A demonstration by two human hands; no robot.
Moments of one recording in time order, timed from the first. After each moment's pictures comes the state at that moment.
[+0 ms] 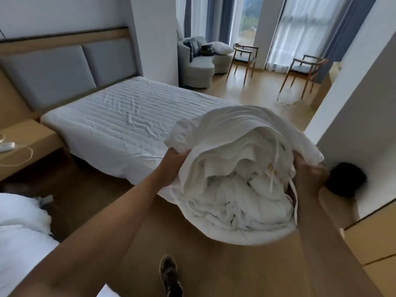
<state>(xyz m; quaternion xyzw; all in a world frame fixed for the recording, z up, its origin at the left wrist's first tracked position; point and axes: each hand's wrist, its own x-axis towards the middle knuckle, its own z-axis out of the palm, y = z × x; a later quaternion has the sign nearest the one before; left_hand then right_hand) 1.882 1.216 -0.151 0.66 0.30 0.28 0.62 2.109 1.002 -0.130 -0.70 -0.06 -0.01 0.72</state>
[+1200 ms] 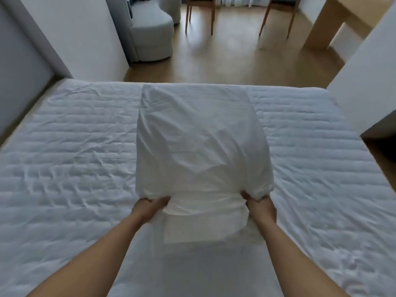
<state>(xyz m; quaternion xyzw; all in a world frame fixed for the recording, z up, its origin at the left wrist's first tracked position) 2.080 2.327 -0.465 0.67 0.49 -0.10 0.55 2.249 2.023 -0.467 -0.87 0.16 0.23 0.40</state>
